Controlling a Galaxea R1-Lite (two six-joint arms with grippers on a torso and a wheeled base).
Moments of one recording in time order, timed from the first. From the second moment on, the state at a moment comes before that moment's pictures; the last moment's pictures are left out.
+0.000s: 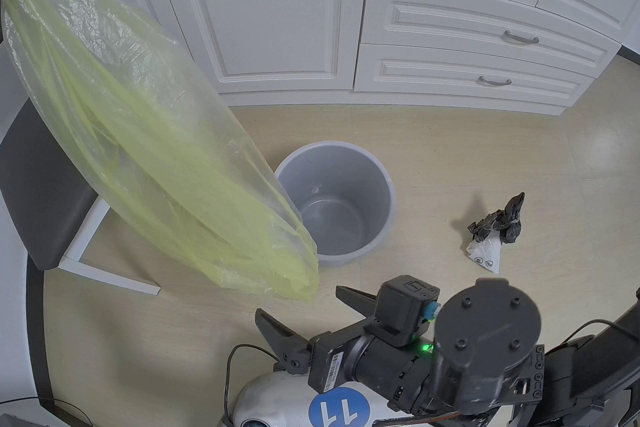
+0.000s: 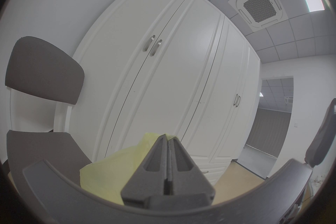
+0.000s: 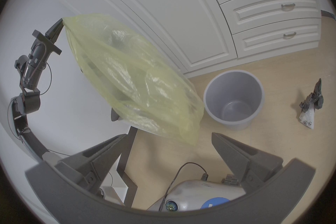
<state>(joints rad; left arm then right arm) -0.58 0.98 -0.70 -1.01 0.16 -0.08 1.17 1.80 -0.65 -0.97 -0.43 0.45</state>
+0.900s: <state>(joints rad) -0.58 0.95 -0.72 -1.01 0.16 -0.07 1.06 2.00 -0.75 -1.35 -0.53 0.44</state>
